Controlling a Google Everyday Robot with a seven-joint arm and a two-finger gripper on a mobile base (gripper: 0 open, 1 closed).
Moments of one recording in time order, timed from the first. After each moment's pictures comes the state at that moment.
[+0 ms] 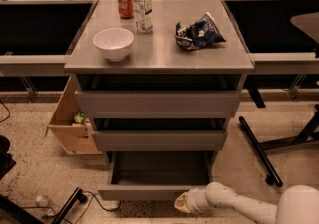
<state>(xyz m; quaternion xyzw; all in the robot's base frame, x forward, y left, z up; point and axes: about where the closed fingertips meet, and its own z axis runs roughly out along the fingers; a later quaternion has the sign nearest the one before) 0.494 -0.100 0.158 -0.56 0.76 0.20 0.25</state>
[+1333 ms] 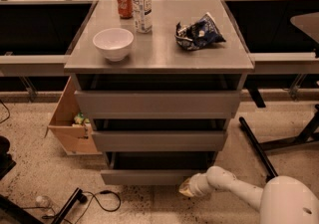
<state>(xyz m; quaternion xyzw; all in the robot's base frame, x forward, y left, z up) 0.567 -0.128 0.157 -0.55 0.77 0.17 0.25</state>
